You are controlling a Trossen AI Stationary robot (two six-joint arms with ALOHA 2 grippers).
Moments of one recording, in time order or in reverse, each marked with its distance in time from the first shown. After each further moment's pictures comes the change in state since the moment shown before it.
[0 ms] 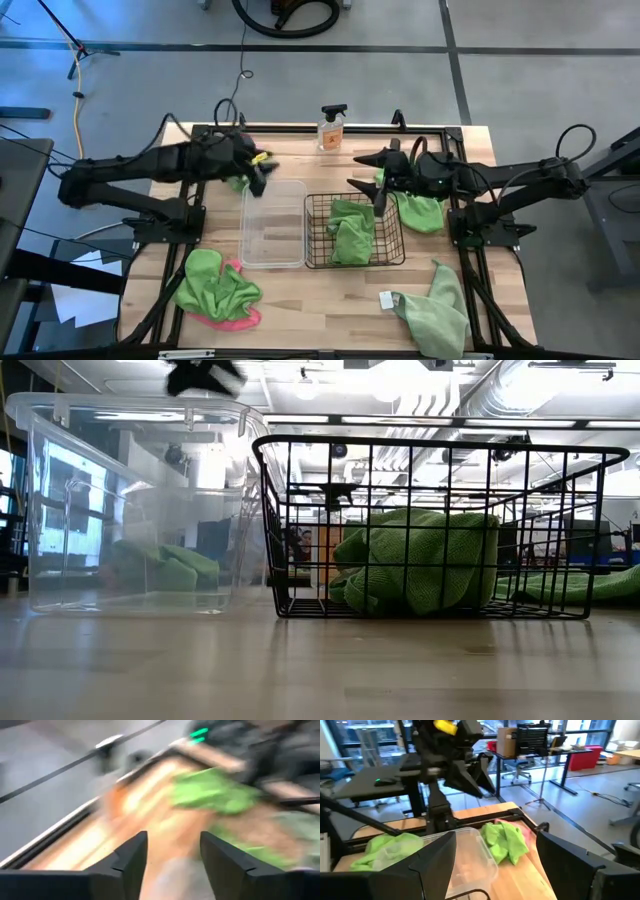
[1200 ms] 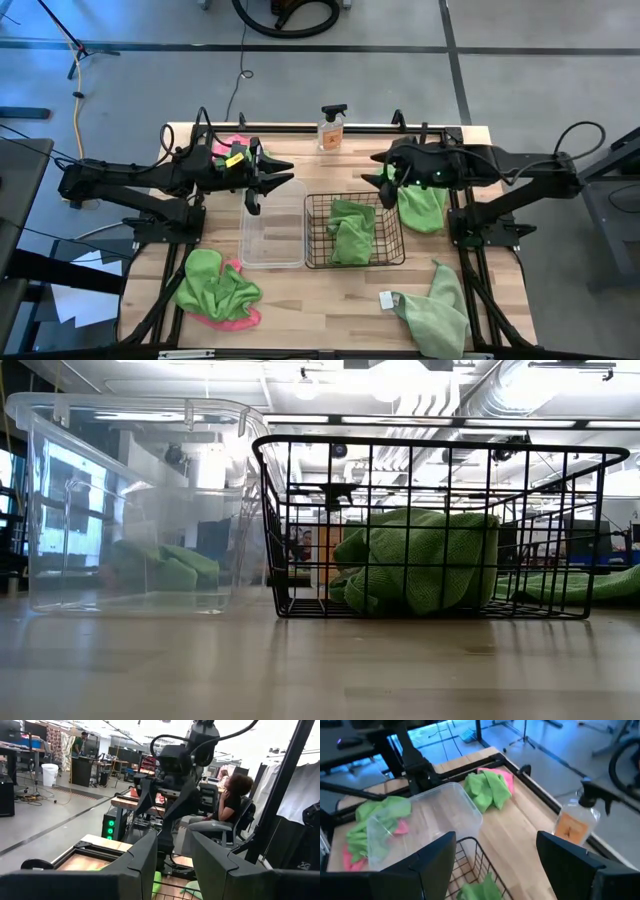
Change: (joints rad) left arm -0.150 -0.010 -0.218 0.882 0.278 0.183; right arm 0.001 0.064 0.347 -0.653 0.040 0.249
